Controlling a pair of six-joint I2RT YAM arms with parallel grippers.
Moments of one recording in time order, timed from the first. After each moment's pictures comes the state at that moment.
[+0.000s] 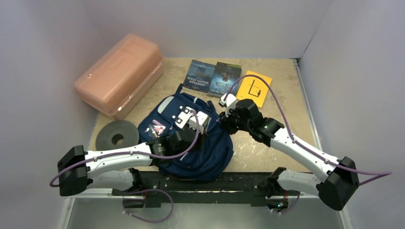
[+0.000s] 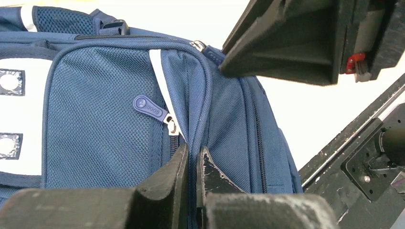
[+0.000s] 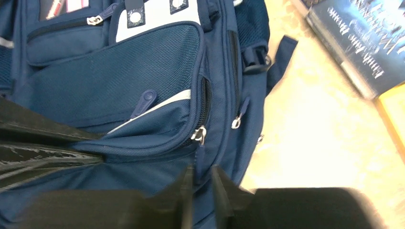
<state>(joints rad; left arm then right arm) -1.17 1.16 0.70 0.00 -0.41 -0.41 0.71 1.12 0.85 -0.37 -0.12 0.02</state>
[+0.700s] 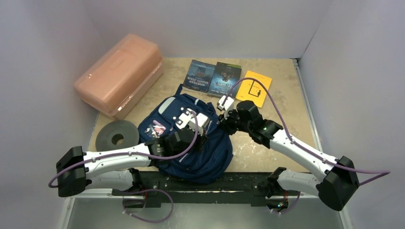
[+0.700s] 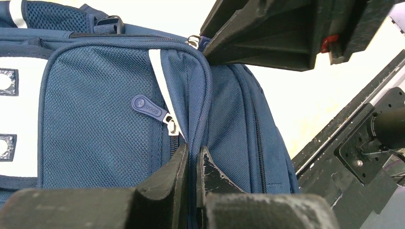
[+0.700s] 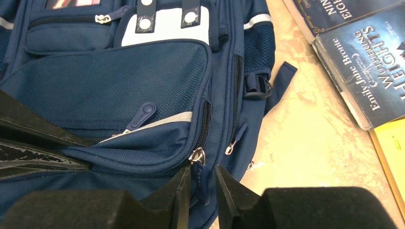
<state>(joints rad) -1.17 1.14 0.69 -0.02 -0.36 -0.41 0.71 1.11 0.79 -0.25 -0.14 -0.11</state>
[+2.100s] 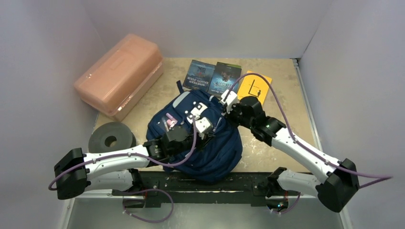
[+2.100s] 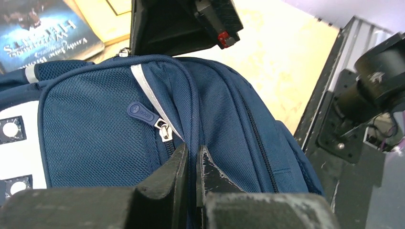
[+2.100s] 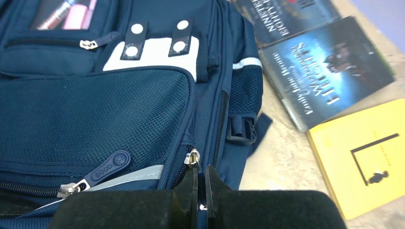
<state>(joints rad) -1.13 1.11 0.60 0.25 -0.07 -0.11 0.66 1.16 0.85 -0.25 -0.03 -0.22</state>
